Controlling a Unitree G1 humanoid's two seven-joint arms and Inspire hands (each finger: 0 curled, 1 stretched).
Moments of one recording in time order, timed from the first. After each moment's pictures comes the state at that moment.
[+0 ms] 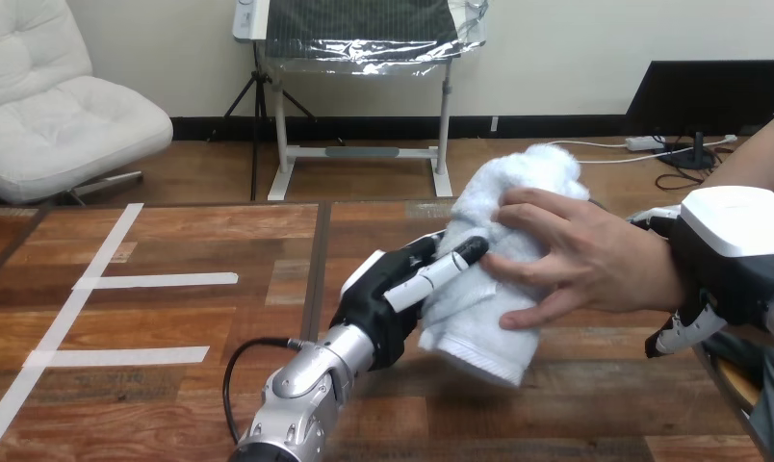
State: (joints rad) left arm -0.60 -0.09 0.01 1.06 -0.12 -0.24 -0.42; right arm -0.09 -0.79 0.07 -0.20 -0.81 0.19 0.43
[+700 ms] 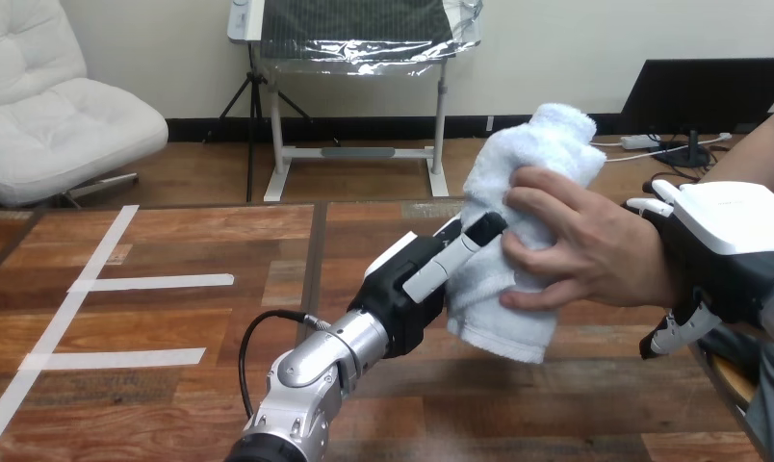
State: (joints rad) left arm -0.62 -0.09 -0.01 1.04 -0.09 -0.31 -0.52; right arm -0.09 -0.79 0.07 -0.23 -0.81 0.18 0.43
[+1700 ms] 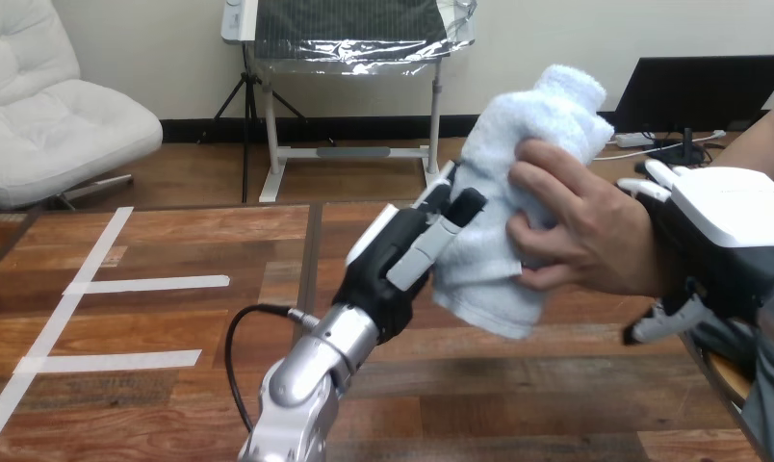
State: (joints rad) left arm -0.47 -0.10 -0.02 0.83 -0.08 -0.48 -0.41; right arm -0.03 -0.72 0.02 -0.38 -0.77 0.22 0.40
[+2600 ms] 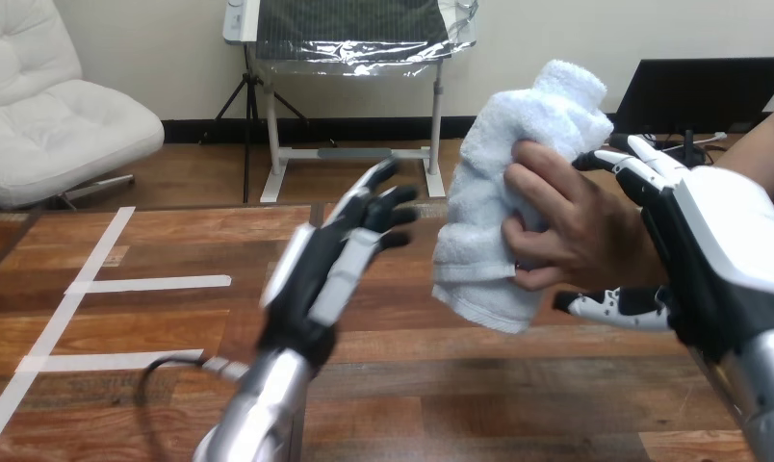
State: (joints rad) left arm -0.13 -0.01 -0.02 0.41 0.01 -0.49 -0.25; right arm 0.17 -0.41 0.00 -0.58 -0.72 0.17 0.12
